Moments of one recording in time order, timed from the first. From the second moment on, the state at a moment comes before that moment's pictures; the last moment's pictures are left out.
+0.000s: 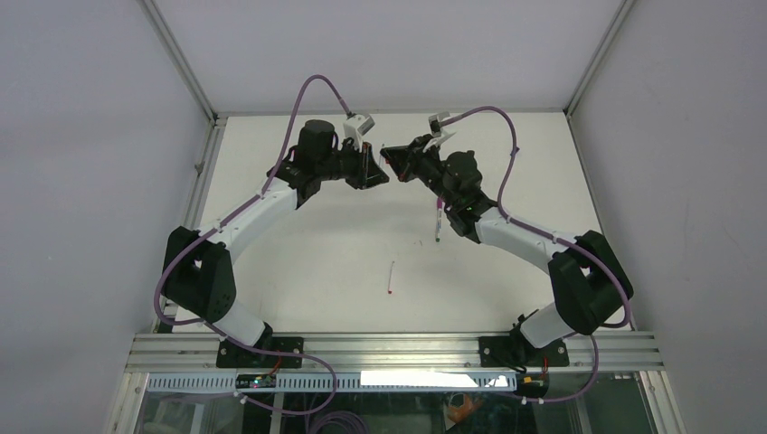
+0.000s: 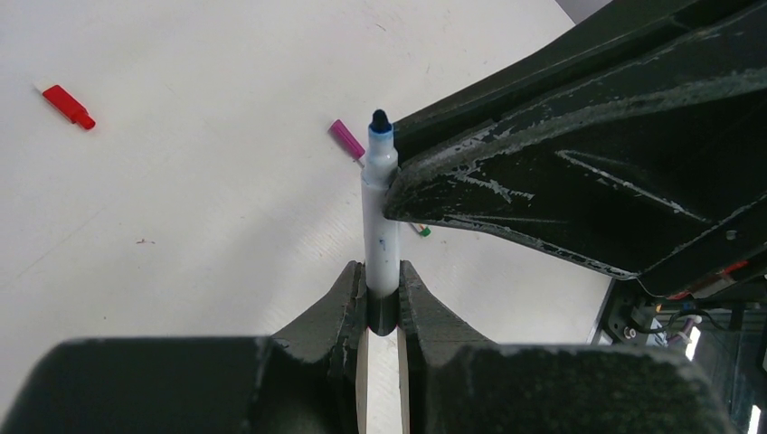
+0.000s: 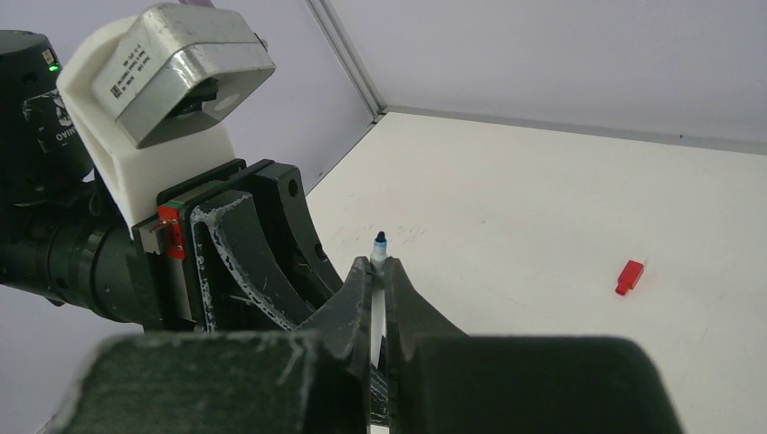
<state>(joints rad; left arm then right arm) -0.48 1.57 1.23 -0.11 0.51 -0.21 0.64 1.50 0.93 0.67 -0.10 0.44</state>
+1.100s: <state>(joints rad) -0.49 1.57 1.23 -0.14 0.47 -0.17 0.65 1.51 0.89 0.71 -0.05 0.44</state>
